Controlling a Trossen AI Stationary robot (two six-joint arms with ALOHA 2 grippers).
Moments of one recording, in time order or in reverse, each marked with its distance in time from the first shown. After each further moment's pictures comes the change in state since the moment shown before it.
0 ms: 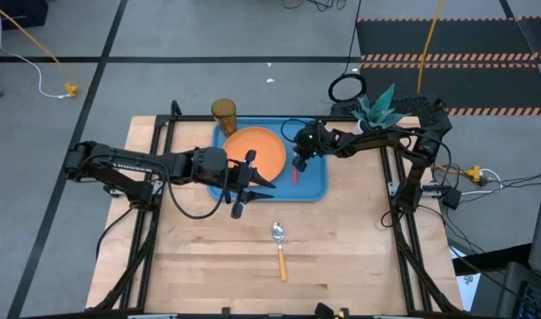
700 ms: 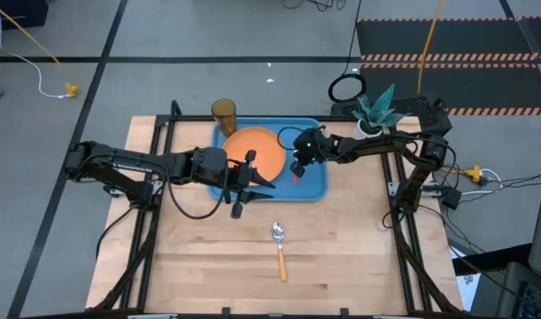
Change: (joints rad) left arm 0.000 0.000 0.000 0.001 0.000 0.004; right arm 0.106 -0.065 0.000 -0.100 0.108 0.159
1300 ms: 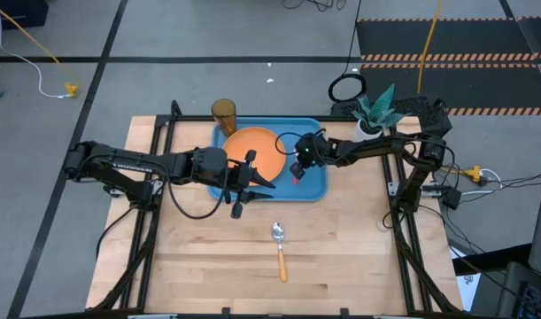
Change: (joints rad) left arm 0.000 0.000 0.000 0.001 0.000 0.000; right arm 0.030 0.009 -0.004 -0.055 0.080 0.126
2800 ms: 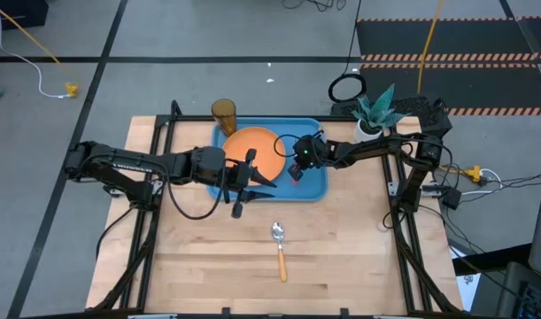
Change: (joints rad) left arm -0.002 0.000 0.000 0.047 0.001 0.012; right arm 0.018 0.025 -0.001 0.052 0.000 -0.015
